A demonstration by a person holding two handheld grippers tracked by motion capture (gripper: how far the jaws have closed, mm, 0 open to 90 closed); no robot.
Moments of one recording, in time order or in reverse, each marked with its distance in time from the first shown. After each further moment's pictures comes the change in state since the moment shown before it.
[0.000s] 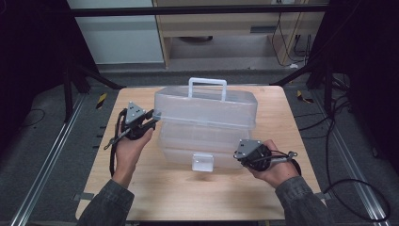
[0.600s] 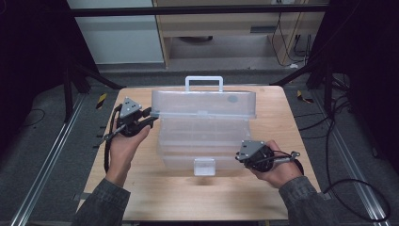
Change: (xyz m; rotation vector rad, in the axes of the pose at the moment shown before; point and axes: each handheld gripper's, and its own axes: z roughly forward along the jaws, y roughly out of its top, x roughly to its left) left arm 0.009 0.026 -0.006 0.032 -0.037 -0.035; right arm -0.001 -0.005 -0.004 -0.007 0.025 -0.016
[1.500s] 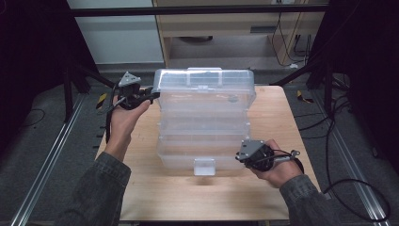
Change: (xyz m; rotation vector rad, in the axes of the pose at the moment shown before) left arm 0.038 0.047 0.035 0.008 -0.057 -0.070; right arm -0.002 0.000 0.000 0.004 0.013 -0.005
